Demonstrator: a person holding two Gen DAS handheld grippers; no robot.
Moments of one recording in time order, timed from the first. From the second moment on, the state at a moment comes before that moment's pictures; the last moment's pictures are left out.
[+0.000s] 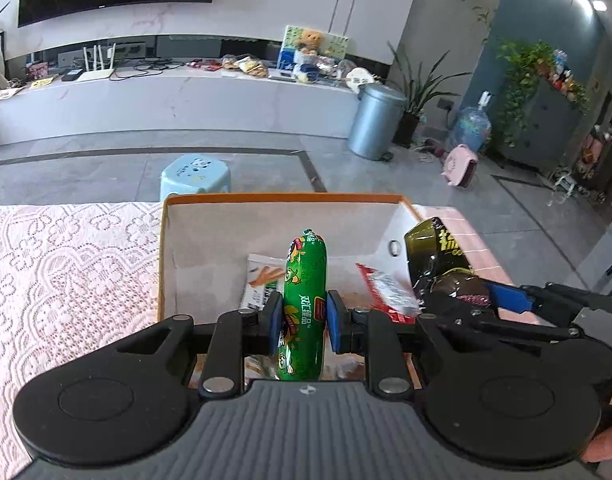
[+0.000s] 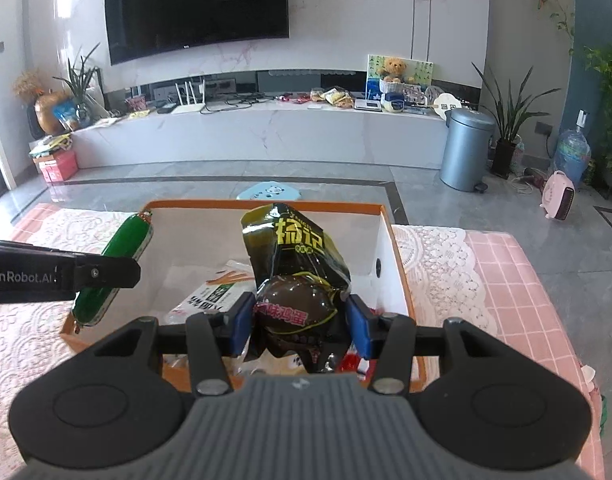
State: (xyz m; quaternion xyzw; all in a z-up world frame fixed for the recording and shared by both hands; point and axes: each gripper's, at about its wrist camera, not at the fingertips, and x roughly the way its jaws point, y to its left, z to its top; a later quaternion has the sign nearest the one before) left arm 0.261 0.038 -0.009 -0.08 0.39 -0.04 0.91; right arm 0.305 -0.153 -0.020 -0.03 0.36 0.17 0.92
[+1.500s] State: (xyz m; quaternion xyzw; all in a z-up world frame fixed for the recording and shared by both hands) left arm 0.271 0.030 -0.040 0.00 0.44 0.05 0.90; right arm 0.339 -0.116 -0.066 -0.13 0.41 0.15 0.89
